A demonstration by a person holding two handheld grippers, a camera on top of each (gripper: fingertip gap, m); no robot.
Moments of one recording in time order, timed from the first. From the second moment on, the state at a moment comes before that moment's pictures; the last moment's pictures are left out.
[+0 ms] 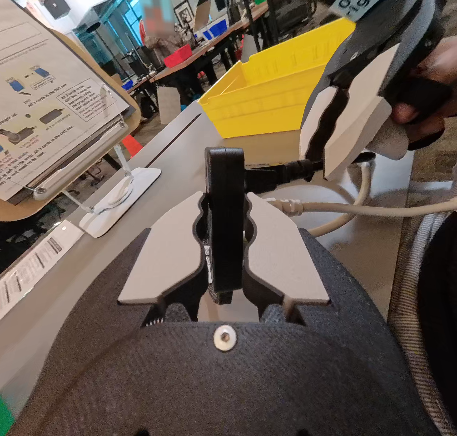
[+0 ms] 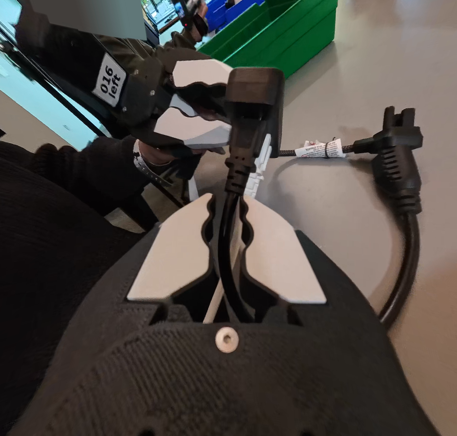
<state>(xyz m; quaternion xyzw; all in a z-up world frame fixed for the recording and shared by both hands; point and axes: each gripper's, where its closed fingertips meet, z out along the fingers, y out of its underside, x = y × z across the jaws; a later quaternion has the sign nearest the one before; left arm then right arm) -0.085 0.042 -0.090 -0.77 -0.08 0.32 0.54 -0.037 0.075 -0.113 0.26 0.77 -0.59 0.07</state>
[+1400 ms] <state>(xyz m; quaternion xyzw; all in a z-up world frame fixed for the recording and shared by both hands) -0.080 0.052 -0.104 -0.79 -0.07 0.33 0.51 -0.063 0.059 -0.125 0.26 0.80 -0.54 0.00</state>
